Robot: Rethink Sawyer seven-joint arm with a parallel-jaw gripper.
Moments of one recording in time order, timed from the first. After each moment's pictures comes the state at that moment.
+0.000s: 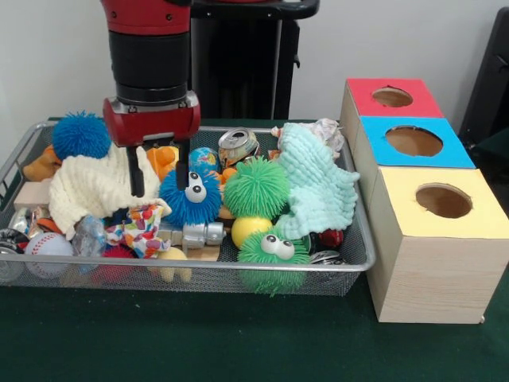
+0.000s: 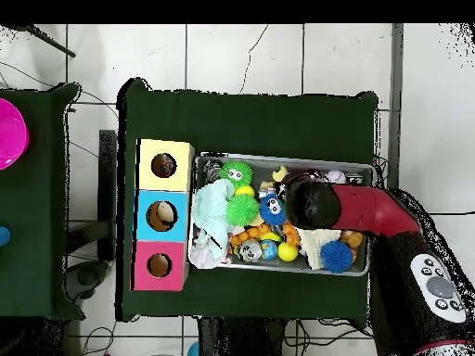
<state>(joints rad) -0.65 -0.64 0.33 1.61 -0.43 0.50 1.22</state>
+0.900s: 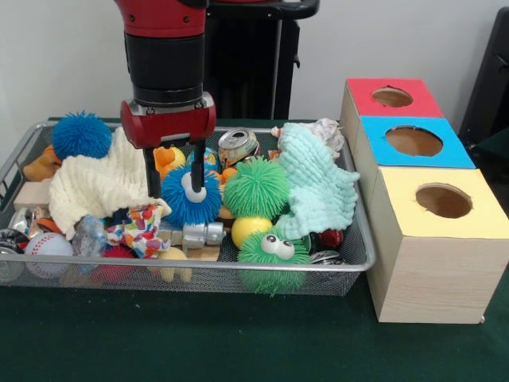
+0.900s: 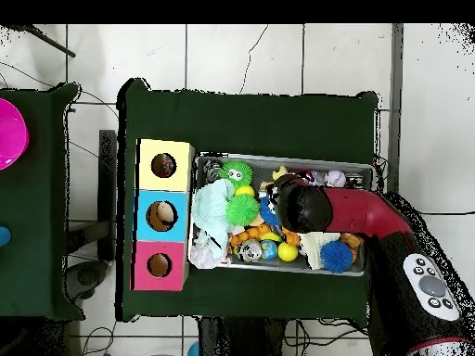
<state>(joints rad) -0.64 -0.64 0.35 1.64 -0.43 0.47 1.22</state>
